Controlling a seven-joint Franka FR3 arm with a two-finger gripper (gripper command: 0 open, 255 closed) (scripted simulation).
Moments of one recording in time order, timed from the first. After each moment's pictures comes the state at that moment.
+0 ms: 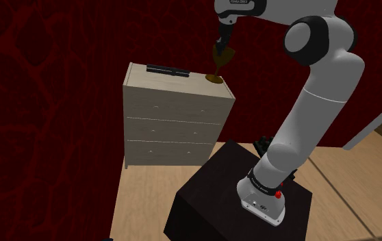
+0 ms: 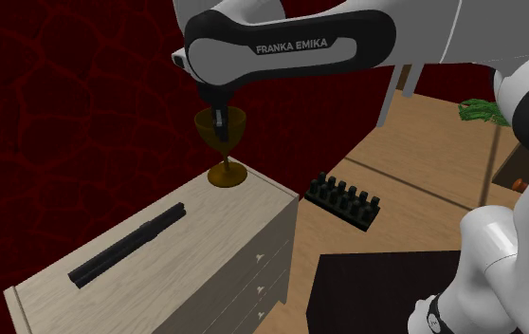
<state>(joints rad) -0.15 0.13 -0.35 -1.57 -0.17 1.81 -0.55</state>
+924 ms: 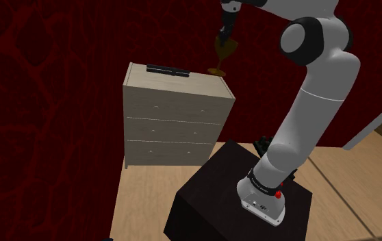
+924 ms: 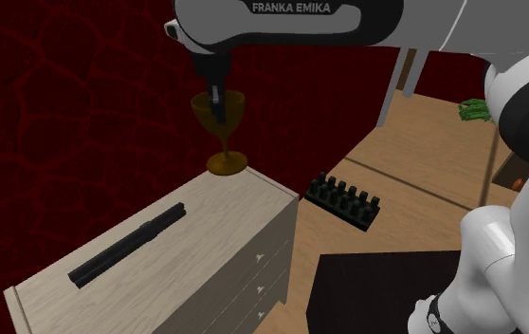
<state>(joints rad) -0.15 0.17 -0.36 -1.40 -0.15 1.67 -0.58</state>
